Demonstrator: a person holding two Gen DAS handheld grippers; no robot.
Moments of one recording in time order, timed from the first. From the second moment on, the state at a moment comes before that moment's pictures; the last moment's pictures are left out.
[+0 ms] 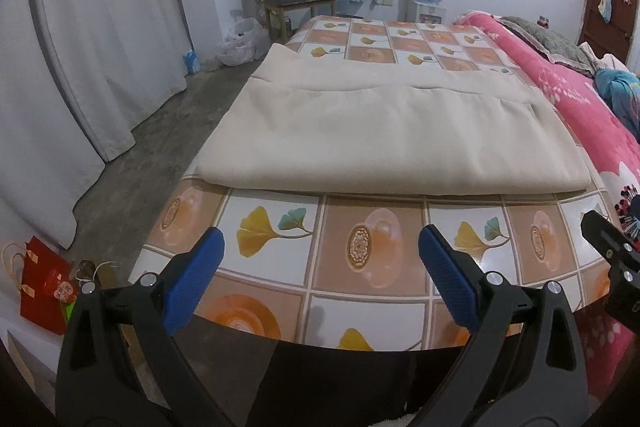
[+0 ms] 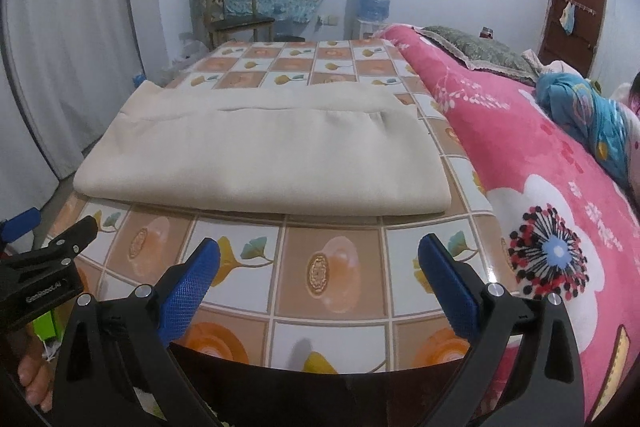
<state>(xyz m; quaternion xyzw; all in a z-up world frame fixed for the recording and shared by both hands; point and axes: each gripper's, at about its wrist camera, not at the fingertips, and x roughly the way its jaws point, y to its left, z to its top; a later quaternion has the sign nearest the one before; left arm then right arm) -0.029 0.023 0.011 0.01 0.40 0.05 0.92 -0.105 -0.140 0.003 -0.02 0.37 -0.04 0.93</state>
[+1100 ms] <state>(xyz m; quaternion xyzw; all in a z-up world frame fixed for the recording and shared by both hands) -0.002 0.014 -0.001 0.01 0.43 0.03 0.90 -0.076 -0.144 -0.010 -0.02 0.40 -0.06 0.91</state>
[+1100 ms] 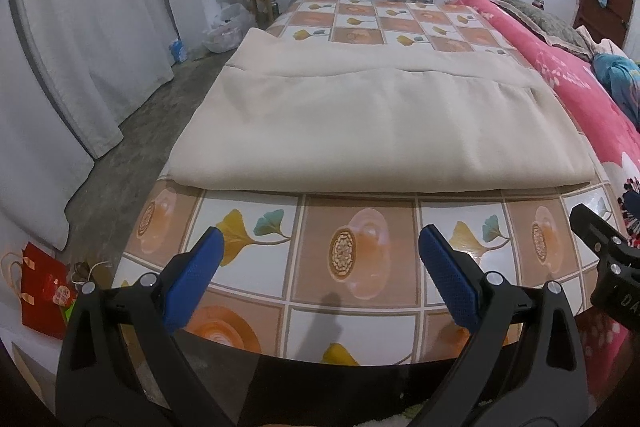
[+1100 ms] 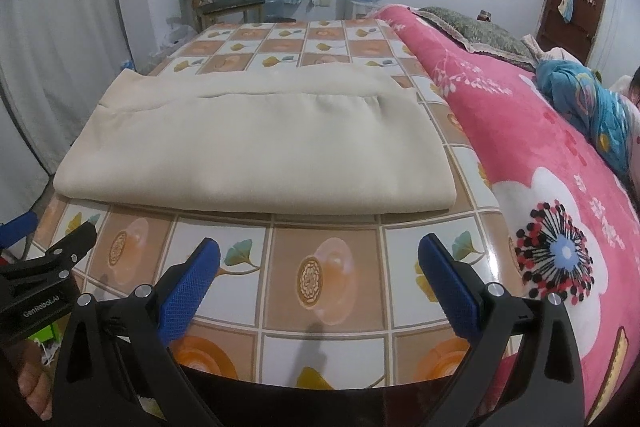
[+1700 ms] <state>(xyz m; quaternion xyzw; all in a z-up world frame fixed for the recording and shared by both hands) -0.002 0.005 0.005 0.01 0.43 0.02 0.90 -0.082 -0.144 -0.013 -0.02 0.40 -0.05 0.91</state>
